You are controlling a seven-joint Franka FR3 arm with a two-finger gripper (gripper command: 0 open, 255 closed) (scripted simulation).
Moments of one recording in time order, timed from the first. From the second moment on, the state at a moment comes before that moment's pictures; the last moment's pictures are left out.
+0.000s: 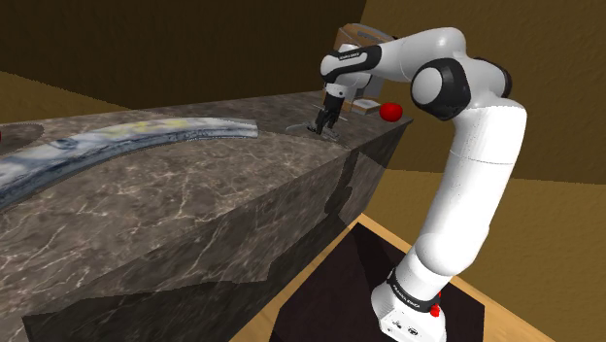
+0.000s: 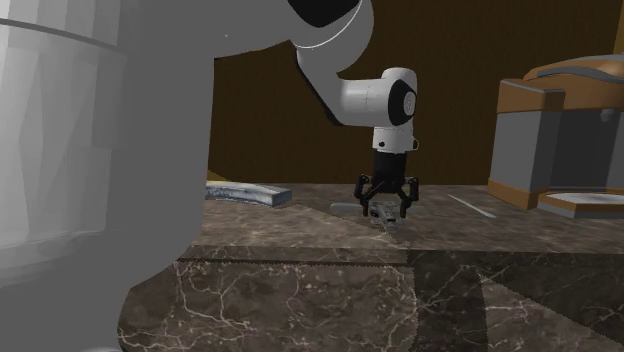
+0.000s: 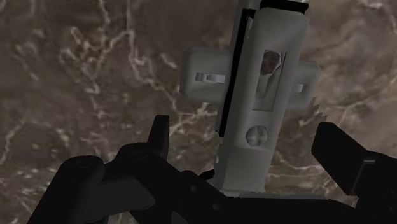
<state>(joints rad) -0.17 0.26 -0.37 -1.72 0.15 1.94 -0.63</state>
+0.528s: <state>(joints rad) -0.17 0.26 -0.37 -1.74 0.15 1.96 -0.63</state>
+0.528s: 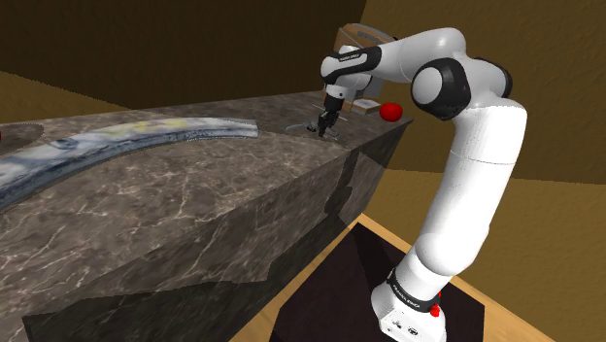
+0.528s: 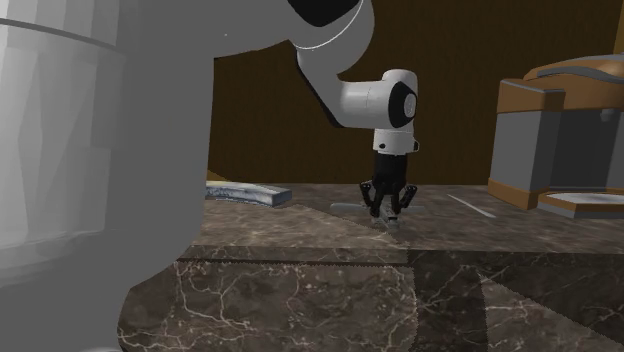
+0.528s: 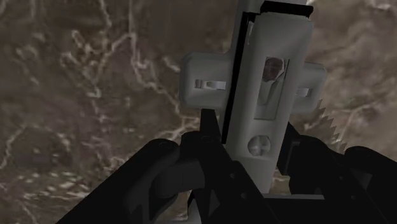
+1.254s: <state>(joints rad) -0.17 0.25 -0.37 -1.68 0.14 1.88 -0.62</state>
